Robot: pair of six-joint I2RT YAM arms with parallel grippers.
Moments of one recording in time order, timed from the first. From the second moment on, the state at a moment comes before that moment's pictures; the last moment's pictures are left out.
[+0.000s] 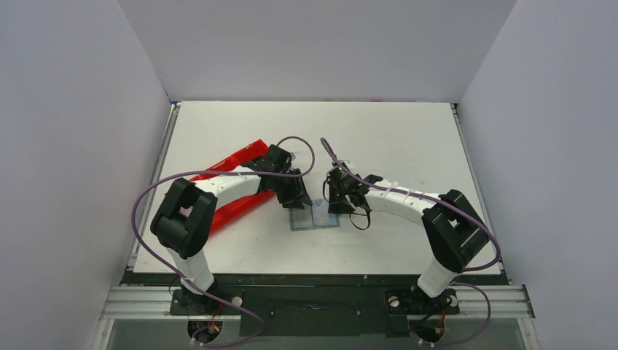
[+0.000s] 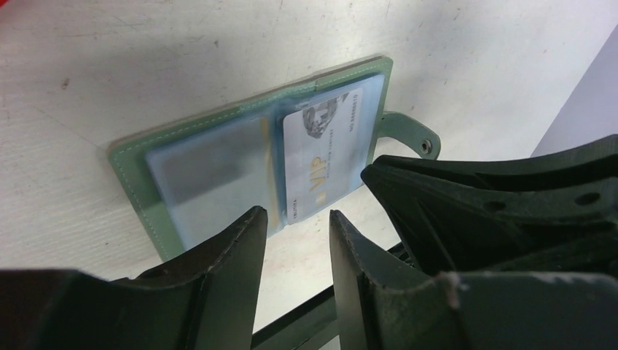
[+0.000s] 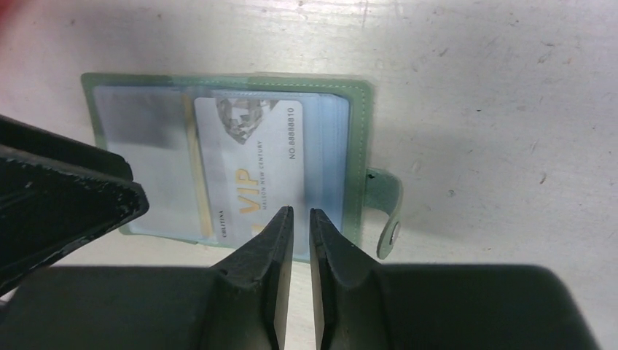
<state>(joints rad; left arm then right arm) -0.56 1.78 1.10 -0.37 0.38 -0.83 0.70 1.65 0.99 -0.39 0.05 0.64</state>
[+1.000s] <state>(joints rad) -0.60 1.88 1.10 -0.27 0.42 -0.83 0.70 1.70 0.99 -0.40 0.10 0.66</state>
